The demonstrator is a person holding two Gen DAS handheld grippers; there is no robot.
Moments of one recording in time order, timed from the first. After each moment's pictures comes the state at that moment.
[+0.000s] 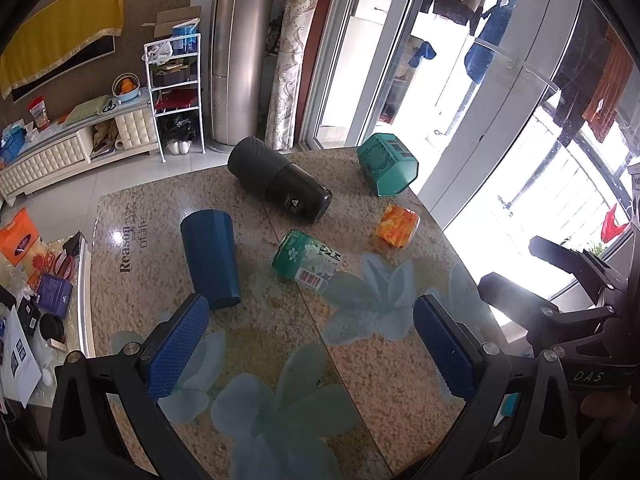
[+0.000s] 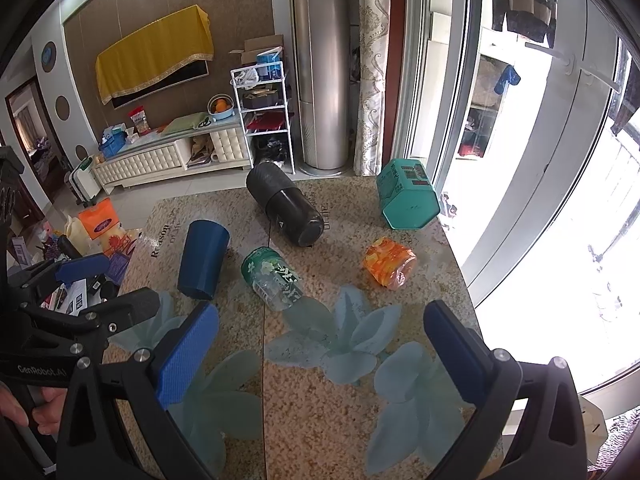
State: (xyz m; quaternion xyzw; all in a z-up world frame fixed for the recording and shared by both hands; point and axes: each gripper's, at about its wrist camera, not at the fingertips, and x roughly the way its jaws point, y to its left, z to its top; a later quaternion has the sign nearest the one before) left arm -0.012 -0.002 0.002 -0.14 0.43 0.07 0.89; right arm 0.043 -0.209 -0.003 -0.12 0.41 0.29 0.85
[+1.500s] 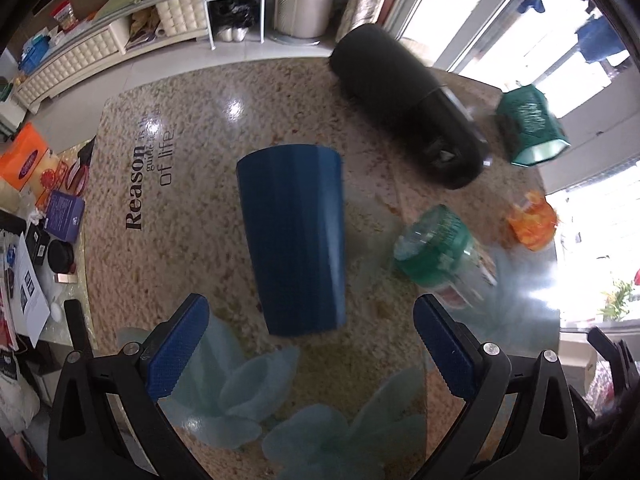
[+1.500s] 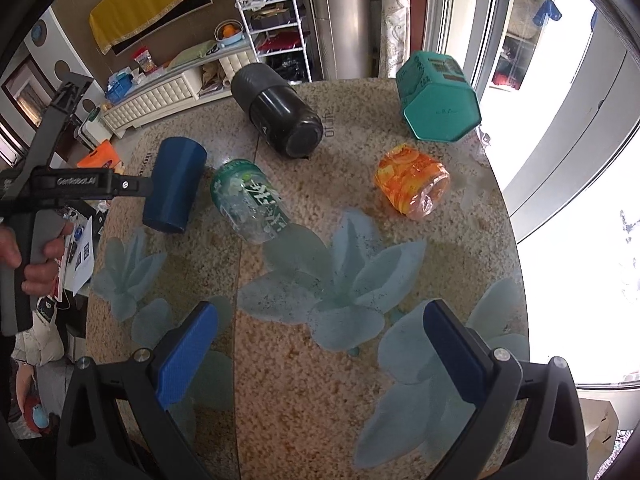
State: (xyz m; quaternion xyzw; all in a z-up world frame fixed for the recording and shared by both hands) left arm 0.087 0.115 -0.126 -0.21 0.60 0.15 0.75; right arm 0.089 -0.223 -0.071 -0.15 0.54 0.32 0.77
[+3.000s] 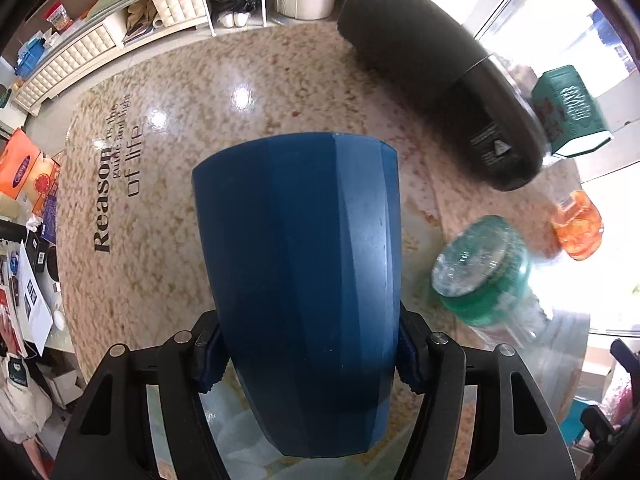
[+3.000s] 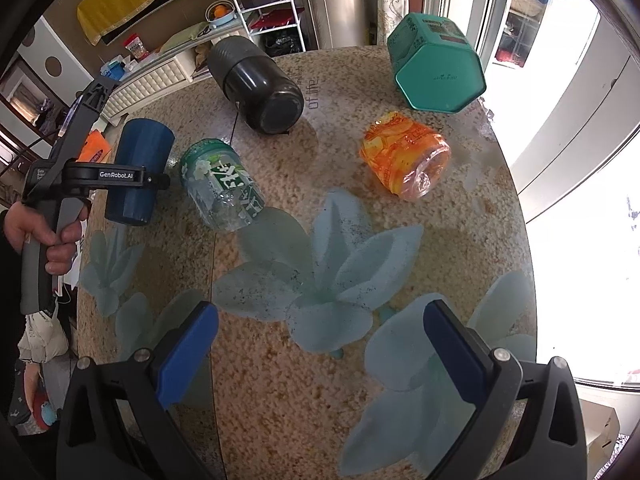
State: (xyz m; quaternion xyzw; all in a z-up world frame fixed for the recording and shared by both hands) left arm 0.109 0.089 -0.194 -0.19 0.62 0.15 0.74; right arm 0.107 -0.226 -0.091 -0.15 0.57 0.31 0.74
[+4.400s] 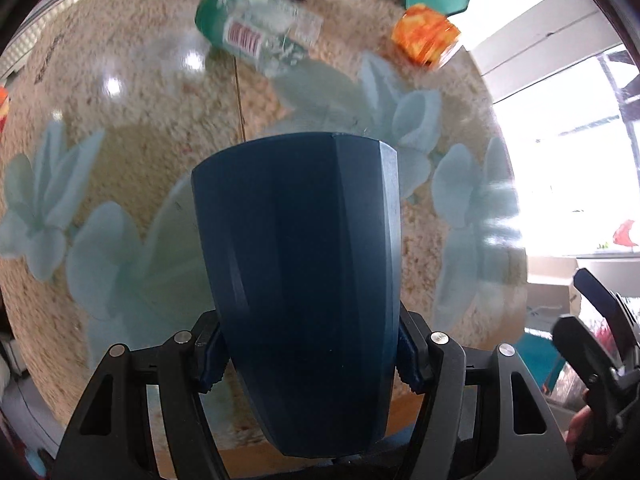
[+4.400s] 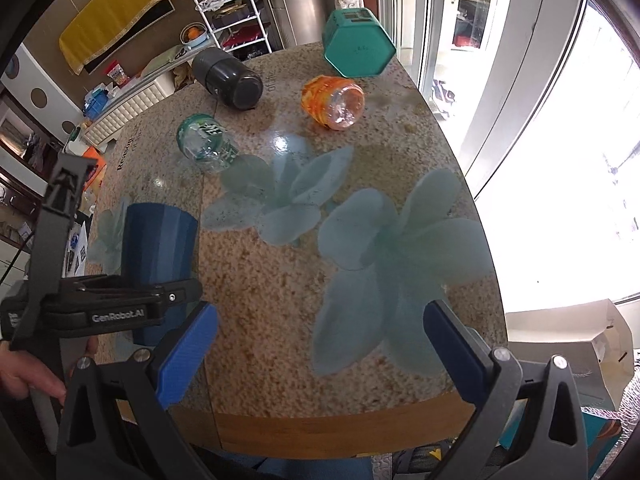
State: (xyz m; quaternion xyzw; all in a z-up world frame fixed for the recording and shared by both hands) left arm 0.003 -0.120 -0.182 -0.25 0.64 0.09 0.72; right arm 0.045 -0.326 -0.070 -0.11 0.58 0.27 0.76
